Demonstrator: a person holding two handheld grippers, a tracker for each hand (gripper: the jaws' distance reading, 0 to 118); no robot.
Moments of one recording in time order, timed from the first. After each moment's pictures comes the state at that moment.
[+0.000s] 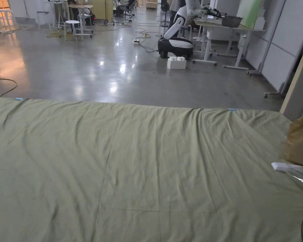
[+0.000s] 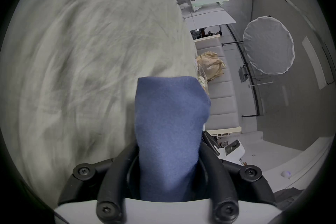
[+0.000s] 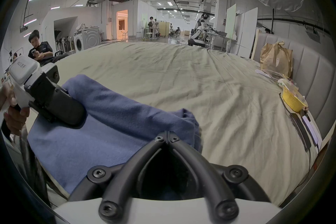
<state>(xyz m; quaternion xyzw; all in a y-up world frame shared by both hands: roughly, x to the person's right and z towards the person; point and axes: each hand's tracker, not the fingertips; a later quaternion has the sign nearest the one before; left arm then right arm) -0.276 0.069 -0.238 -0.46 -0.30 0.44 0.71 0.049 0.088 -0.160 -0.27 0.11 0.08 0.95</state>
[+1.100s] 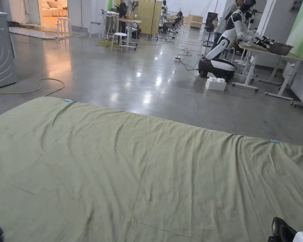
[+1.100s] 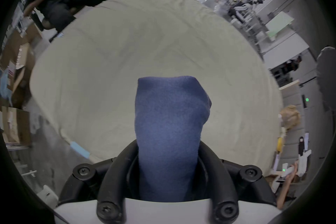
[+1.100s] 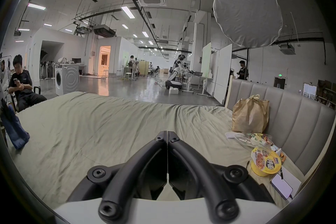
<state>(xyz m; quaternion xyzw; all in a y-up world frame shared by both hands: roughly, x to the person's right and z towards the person) -0.712 0.242 -0.219 -0.53 0.14 0.25 0.80 0.102 0.260 -0.266 -0.08 0.01 0.09 0.99</state>
